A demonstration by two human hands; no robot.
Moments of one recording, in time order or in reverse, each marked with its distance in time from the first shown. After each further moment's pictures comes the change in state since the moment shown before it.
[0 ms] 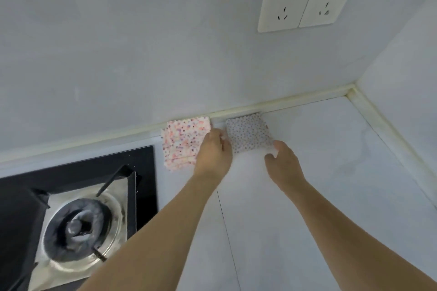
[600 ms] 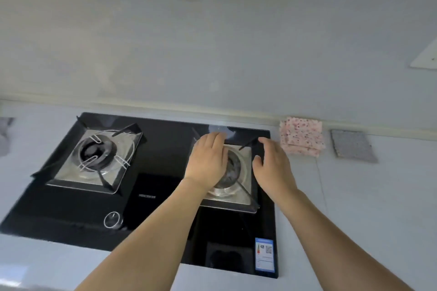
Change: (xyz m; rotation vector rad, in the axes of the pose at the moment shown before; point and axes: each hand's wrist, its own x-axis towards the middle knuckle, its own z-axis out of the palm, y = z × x) left_hand -0.167 -0.181 -0.265 0.519 0.360 0.239; right_hand -0.224 -0.170 0.186 -0.273 -0.056 -0.690
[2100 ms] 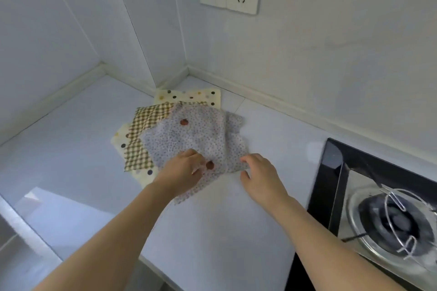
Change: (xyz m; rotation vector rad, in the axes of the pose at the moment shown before) left_hand -0.209 -0.770 -0.292 0.039 -0.261 -0.416; right_hand 0.046 -0.593 0.549 -0.052 -0.476 -0.418
